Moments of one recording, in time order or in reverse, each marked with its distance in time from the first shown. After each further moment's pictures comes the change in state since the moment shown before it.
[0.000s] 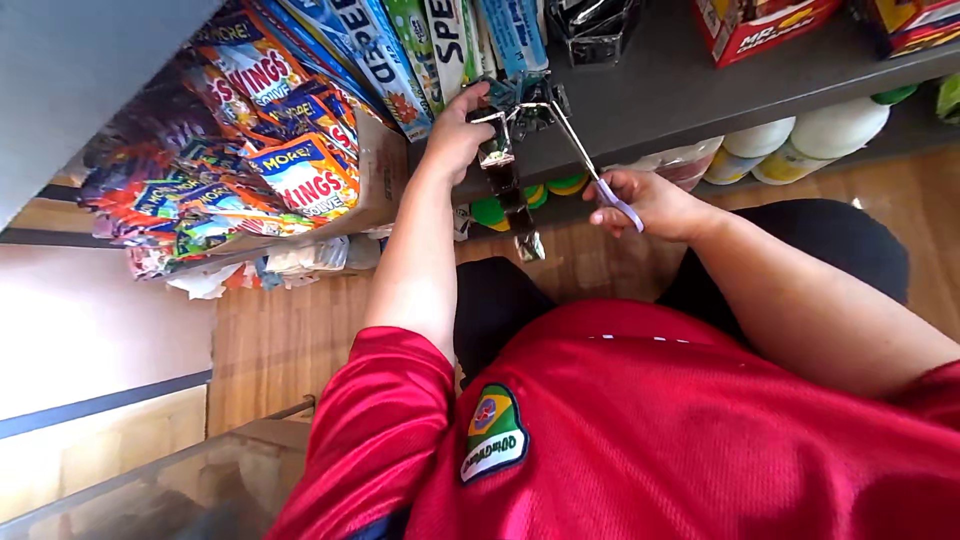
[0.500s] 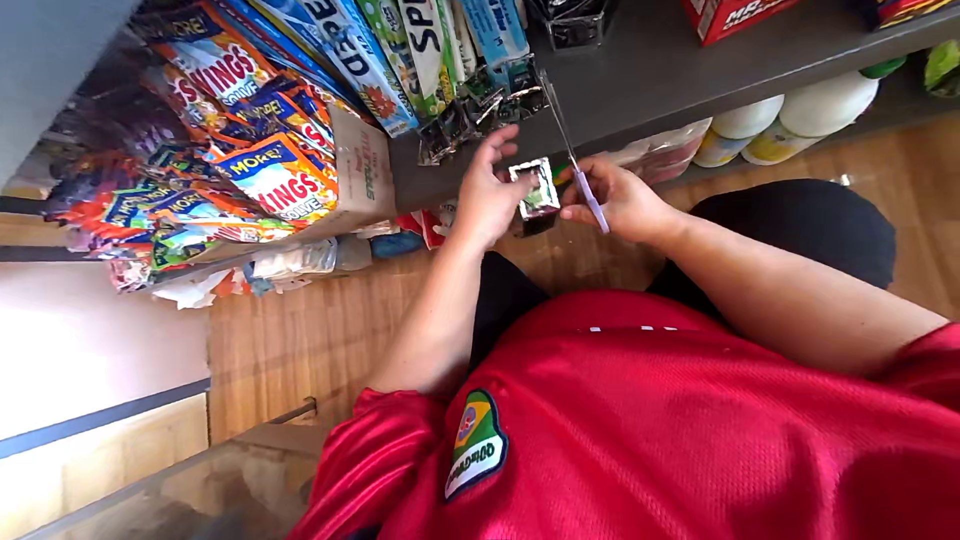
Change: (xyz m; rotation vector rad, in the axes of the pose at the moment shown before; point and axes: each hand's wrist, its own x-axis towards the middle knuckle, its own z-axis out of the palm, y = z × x) left_hand -0.087 0.018 0.064 -0.125 0.002 -0.024; right_hand 0.002 0.006 0.026 -0.040 0.122 -0.124
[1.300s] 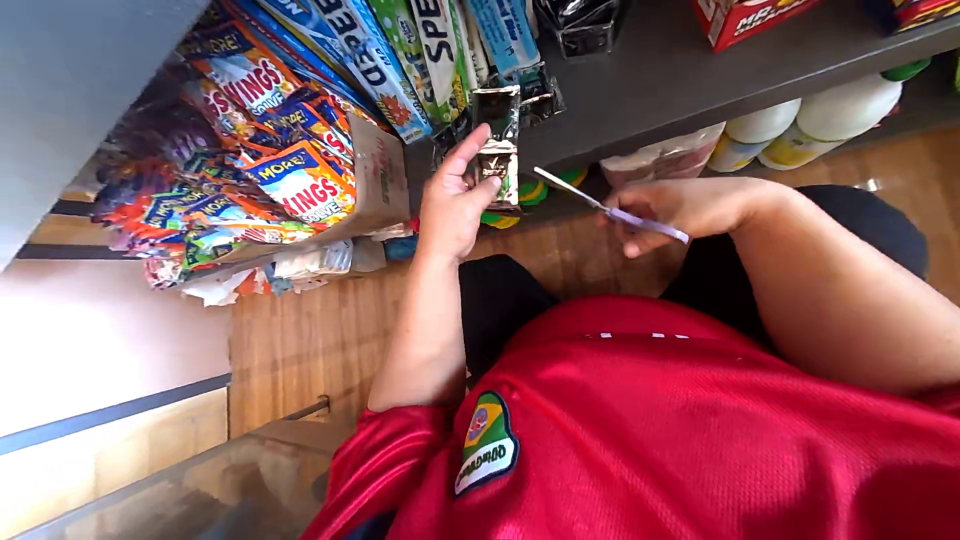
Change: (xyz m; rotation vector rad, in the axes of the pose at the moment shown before) left_hand -0.021 0.008 -0.038 -0.219 0.072 0.166; right_hand -0.015 -0.037 -0.055 -0.124 -0.485 0.251
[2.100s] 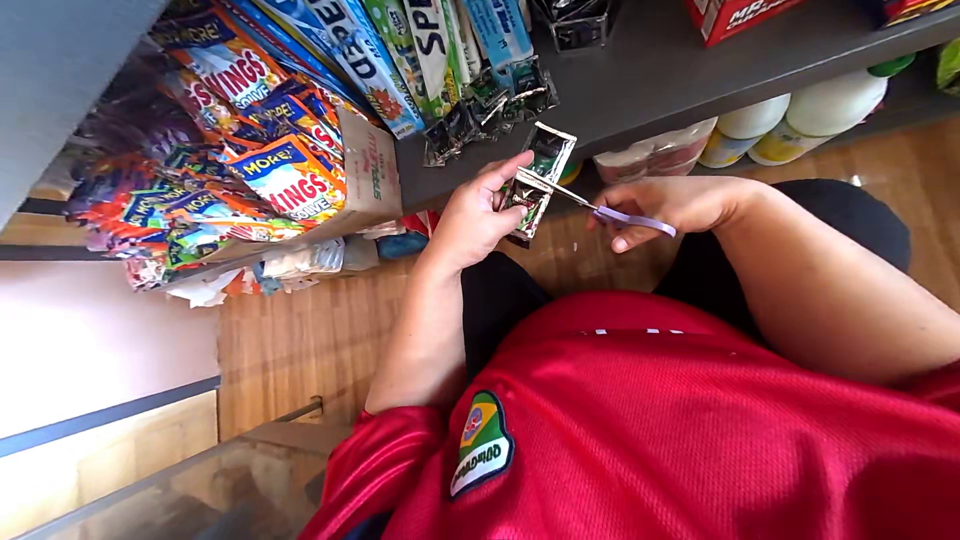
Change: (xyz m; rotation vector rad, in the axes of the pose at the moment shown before) left_hand -0.012 0.003 0.009 0.140 -0.309 -0.058; right_hand 0.006 -0.001 0.003 0.073 -0.062 0.015
